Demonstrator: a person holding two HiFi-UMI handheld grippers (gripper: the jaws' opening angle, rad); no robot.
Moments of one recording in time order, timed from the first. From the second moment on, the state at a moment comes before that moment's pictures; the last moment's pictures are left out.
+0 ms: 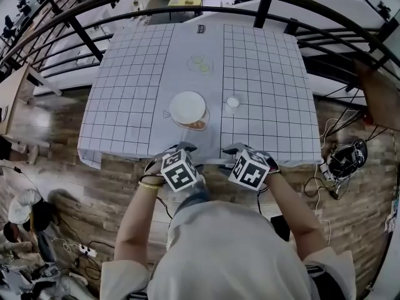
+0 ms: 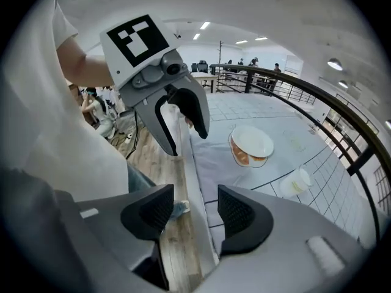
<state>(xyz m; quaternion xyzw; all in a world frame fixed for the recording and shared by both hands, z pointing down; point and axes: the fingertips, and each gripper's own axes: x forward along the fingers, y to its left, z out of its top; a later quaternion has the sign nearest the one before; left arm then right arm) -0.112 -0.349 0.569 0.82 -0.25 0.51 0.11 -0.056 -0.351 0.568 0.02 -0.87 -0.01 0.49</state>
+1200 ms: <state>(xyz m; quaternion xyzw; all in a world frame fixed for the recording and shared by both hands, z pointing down) -0.129 -0.347 0.654 0.75 -0.08 0.66 0.04 -0.058 -0.347 0.655 -0.10 -0.76 -0.04 0.64</state>
